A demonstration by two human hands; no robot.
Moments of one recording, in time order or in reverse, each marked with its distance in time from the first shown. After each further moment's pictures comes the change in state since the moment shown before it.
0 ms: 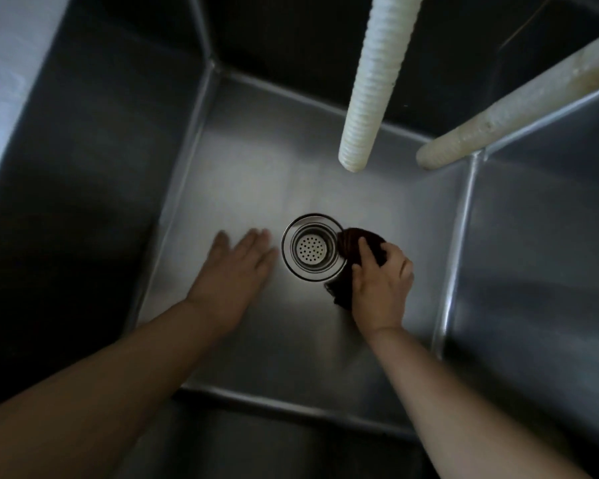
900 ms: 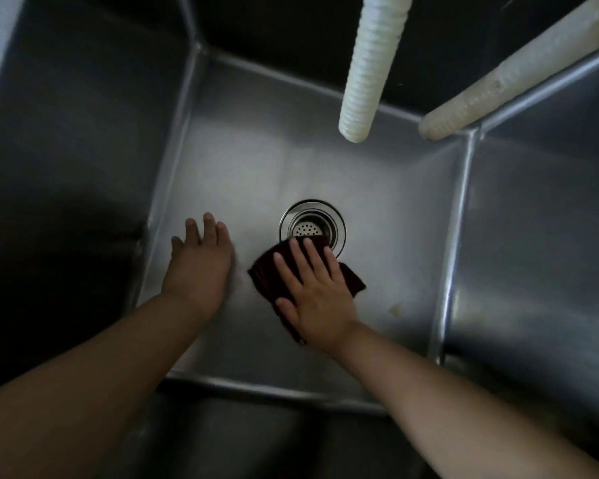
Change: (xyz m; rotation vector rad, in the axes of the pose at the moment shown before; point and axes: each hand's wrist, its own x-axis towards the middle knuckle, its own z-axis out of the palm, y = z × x) left_hand -0.003 -0.018 0.009 -0.049 -0.164 -0.309; right_hand -0.040 -0.037 0.033 -0.238 -0.303 -0.600
